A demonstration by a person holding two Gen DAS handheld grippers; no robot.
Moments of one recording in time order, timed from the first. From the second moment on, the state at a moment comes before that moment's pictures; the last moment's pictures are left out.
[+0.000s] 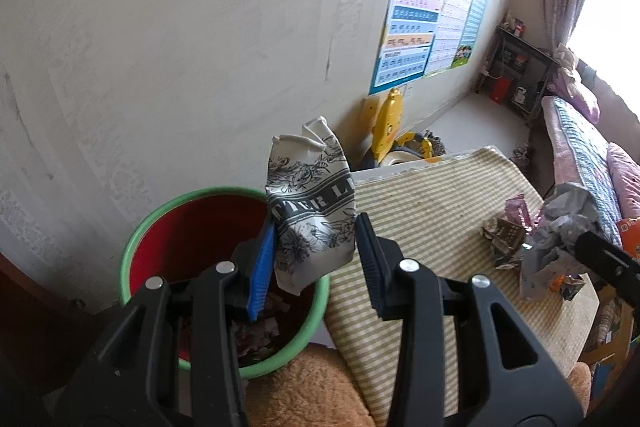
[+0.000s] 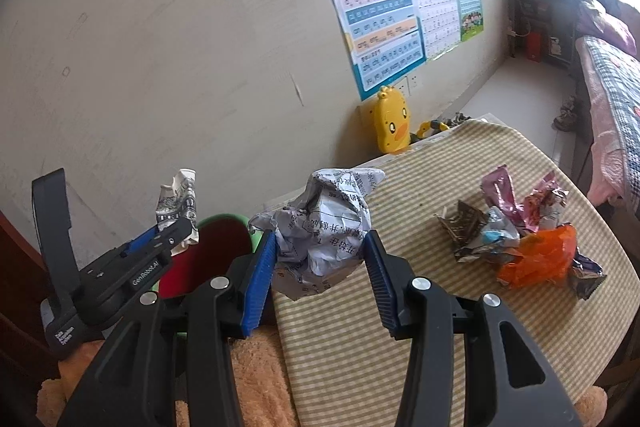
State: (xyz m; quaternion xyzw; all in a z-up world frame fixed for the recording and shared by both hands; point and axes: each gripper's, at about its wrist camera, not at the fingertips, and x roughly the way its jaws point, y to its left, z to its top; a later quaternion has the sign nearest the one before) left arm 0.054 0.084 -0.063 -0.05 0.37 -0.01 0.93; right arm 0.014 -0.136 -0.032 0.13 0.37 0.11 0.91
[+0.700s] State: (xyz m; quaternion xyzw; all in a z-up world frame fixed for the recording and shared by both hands) left arm 0.054 0.162 -0.091 -0.07 0.39 0.07 0.91; right arm 0.043 -0.046 -0.040 0.09 0.40 0.20 0.89
